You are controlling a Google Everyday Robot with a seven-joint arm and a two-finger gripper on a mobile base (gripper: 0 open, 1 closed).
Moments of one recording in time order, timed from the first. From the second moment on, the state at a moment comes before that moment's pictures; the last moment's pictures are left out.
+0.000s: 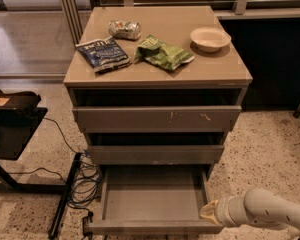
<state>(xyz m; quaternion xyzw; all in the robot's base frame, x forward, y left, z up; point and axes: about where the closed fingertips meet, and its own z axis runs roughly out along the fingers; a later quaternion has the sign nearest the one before) 0.428 -0.215 0.371 -0.49 0.82 0.16 0.25</state>
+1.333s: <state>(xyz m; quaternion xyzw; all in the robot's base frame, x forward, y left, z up) 0.415 -0.194 0.248 -0.50 0.80 0.22 0.26</state>
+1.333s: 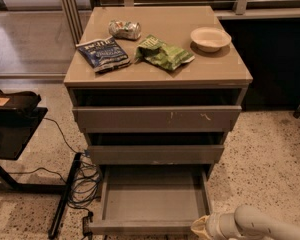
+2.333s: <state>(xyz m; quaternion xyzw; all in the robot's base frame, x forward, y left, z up) 0.403 -0.189 0.167 -0.50 0.79 0.26 0.25</state>
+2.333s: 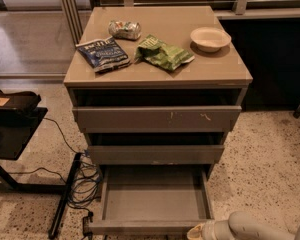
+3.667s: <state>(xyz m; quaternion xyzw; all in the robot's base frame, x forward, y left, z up) 0.412 -0.182 0.169 -0.51 0.78 0.26 0.26</state>
